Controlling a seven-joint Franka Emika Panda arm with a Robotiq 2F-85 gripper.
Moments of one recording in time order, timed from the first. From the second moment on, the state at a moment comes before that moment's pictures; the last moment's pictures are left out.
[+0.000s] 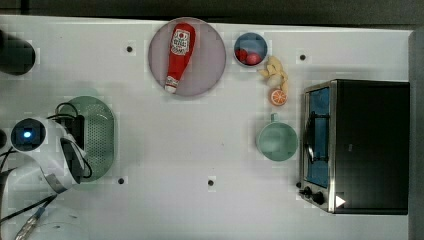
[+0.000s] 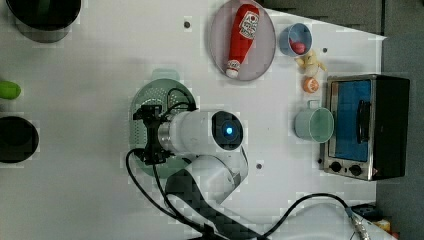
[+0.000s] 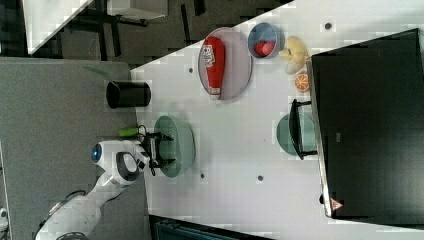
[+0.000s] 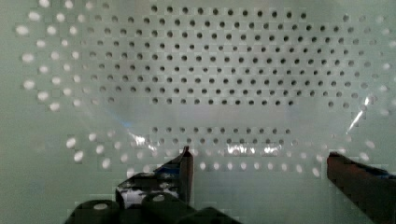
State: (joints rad) arm 0.67 0.69 0.09 -1.89 0.26 1.04 1.24
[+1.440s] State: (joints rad) arm 0.68 -0.11 -0.52 -1.79 0.02 0.31 0.35
